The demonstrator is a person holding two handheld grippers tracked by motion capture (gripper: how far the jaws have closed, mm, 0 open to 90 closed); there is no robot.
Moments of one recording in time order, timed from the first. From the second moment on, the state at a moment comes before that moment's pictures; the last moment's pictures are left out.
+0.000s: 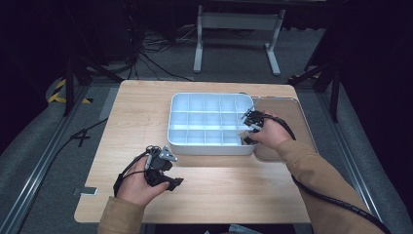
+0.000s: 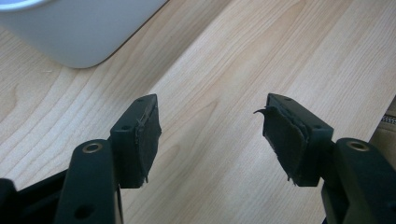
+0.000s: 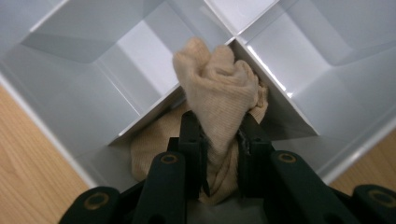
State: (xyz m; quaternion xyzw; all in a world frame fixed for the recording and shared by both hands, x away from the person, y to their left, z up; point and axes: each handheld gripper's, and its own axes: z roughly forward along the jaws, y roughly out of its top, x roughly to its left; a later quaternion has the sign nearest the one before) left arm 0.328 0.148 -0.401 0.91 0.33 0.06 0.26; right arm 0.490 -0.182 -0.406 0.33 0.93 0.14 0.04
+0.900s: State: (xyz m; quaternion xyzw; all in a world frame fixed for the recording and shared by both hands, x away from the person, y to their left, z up) left arm 0.318 0.155 -0.404 0.90 0.34 0.06 0.25; right arm 0.502 -0.171 -0.419 0.34 0.94 0.09 0.03
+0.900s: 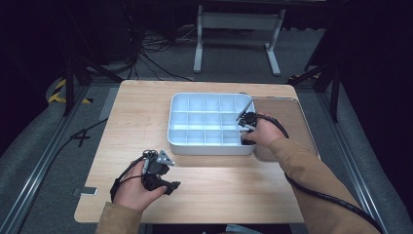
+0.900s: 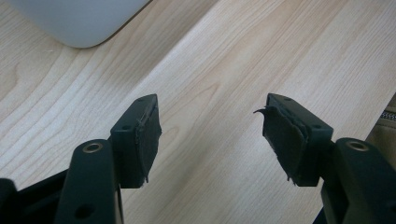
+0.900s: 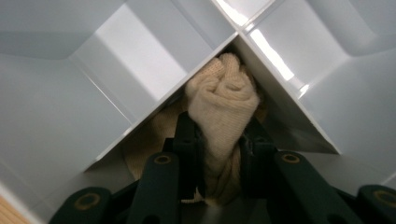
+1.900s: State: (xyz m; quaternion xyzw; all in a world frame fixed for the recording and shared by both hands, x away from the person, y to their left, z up) left arm 0.319 0.161 -0.398 0.90 0.34 0.06 0.26; right arm 0.445 -0.214 -0.343 0.31 0.89 0.32 0.07
